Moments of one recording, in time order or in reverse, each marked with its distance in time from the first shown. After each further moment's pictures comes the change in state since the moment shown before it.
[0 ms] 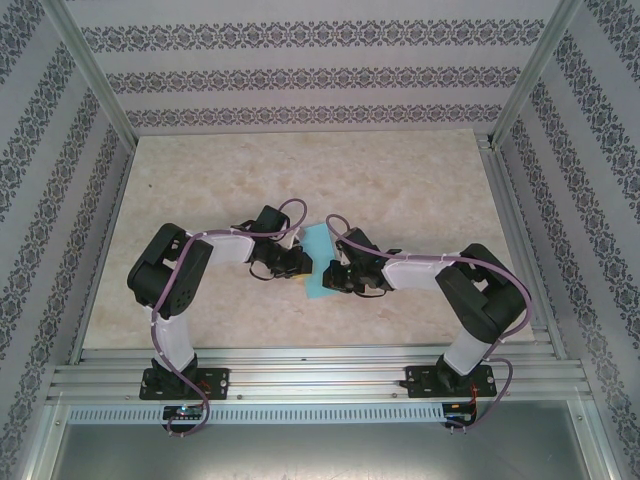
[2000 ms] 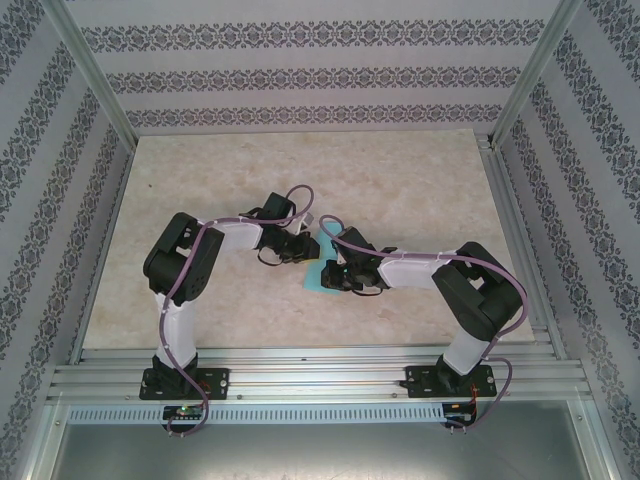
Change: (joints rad) left arm 0.020 0.131 0.164 0.028 0.041 0.026; right arm 0.014 0.023 0.037 -0.030 0.042 -0.065
